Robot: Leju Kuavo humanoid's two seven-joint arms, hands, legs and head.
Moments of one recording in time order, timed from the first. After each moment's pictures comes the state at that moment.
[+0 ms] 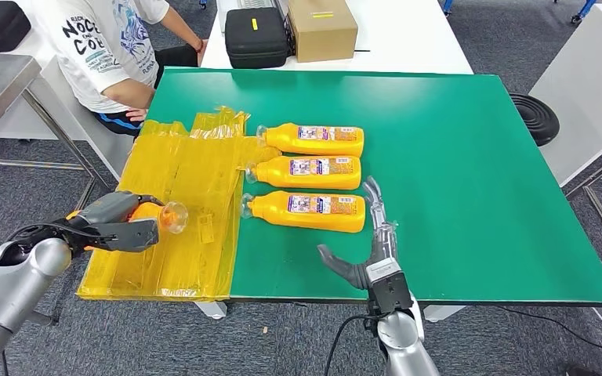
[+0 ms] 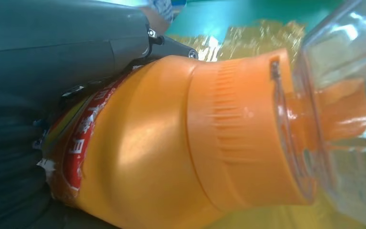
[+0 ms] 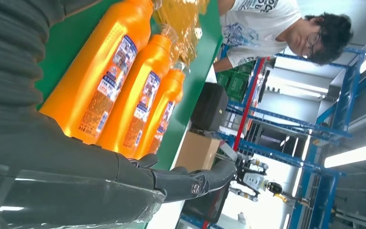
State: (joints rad) left arm -0.55 0.47 -0.51 -1.09 -0.66 -0.37 -0.25; right arm -0.08 0.17 0.23 -1.37 0.28 -0.17 -0.70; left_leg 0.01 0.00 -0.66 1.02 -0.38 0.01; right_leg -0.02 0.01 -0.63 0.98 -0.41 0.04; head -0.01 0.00
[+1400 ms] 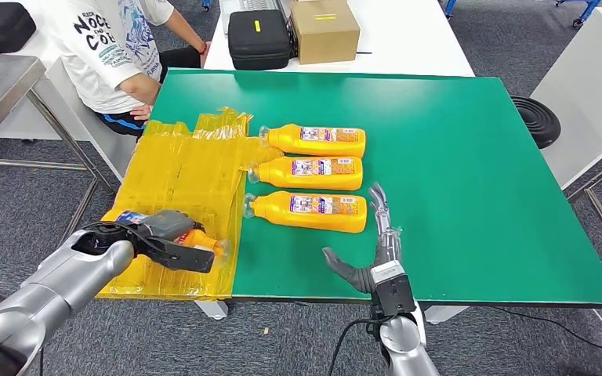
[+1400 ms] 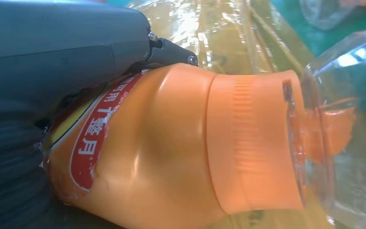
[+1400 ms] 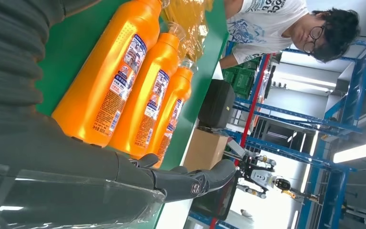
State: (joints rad) left arm -0.75 0.28 -0.91 -0.75 -0.77 -0.34 -0.27; right arm -0.06 0.16 0.22 -1.36 0.25 -0.19 -0.70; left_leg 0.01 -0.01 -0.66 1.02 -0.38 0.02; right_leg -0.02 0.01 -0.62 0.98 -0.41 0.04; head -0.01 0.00
